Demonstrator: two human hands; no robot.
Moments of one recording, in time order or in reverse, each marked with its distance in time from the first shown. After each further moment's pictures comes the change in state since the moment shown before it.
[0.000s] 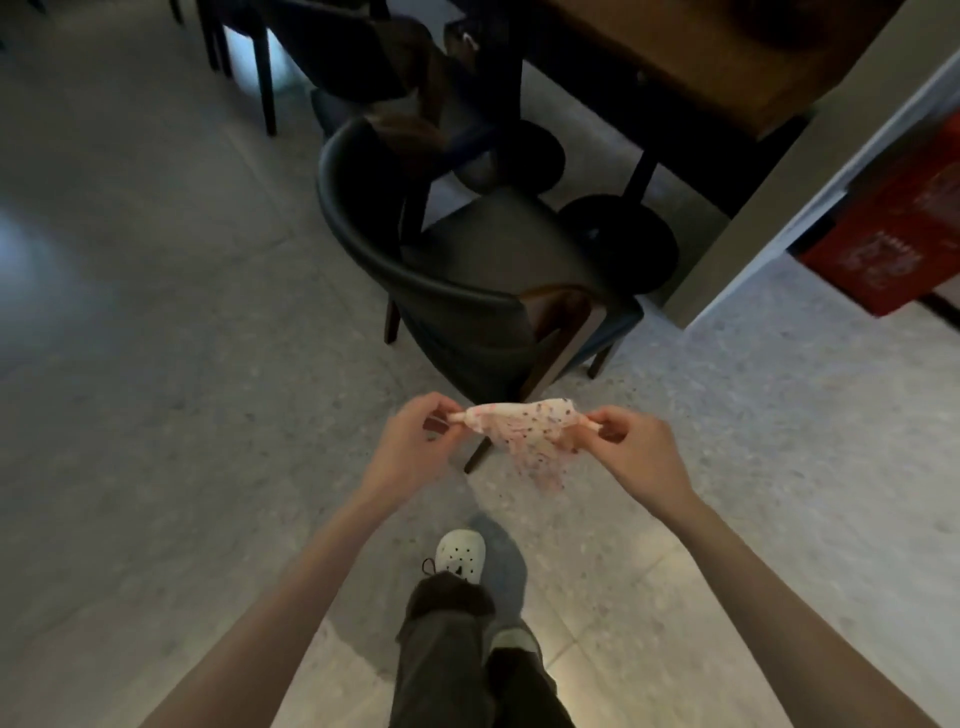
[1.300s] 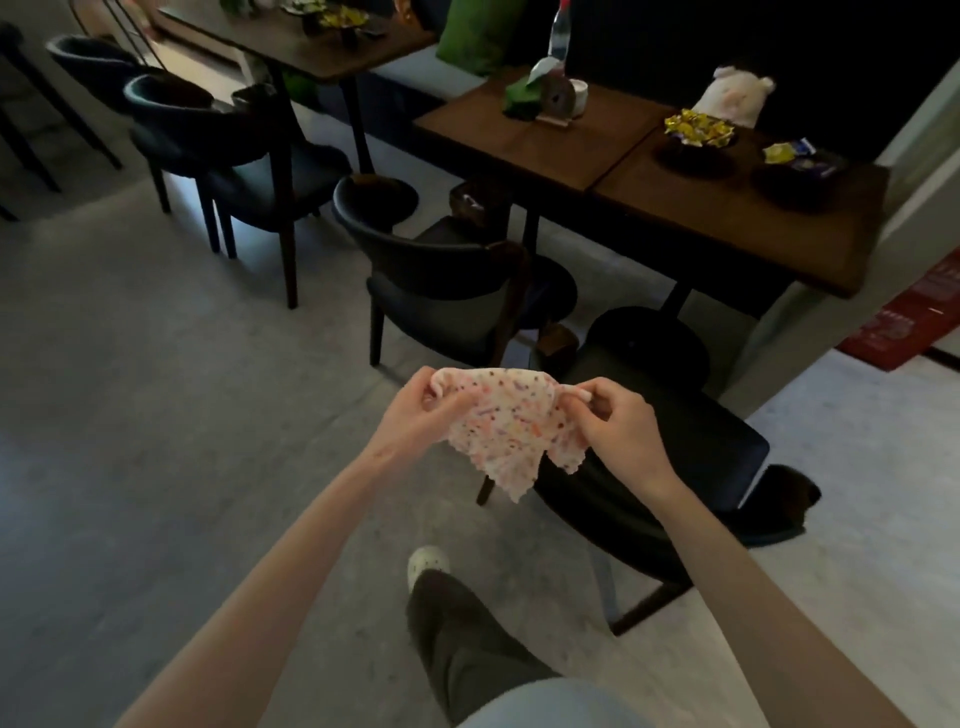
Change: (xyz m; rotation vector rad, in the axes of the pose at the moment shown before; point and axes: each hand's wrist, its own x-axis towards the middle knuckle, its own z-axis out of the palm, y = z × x) left_hand 0.276 -0.020 -0.457 -0.184 -0.148 0.129; right_hand 0.239 -0.418 0.175 0.166 0.367 -0.118
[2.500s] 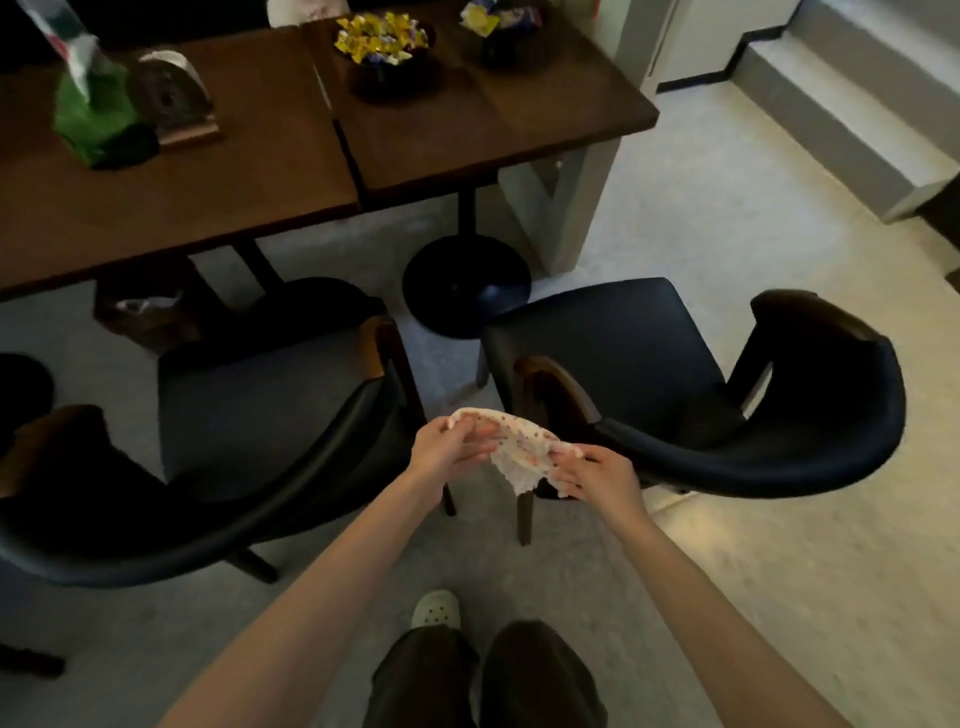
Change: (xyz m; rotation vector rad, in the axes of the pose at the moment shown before) left_hand 0.454 -0.085 0.013 -0.015 -0.881 -0.448; right_hand 0.255 0.055 0.224 0.606 0.898 1.078
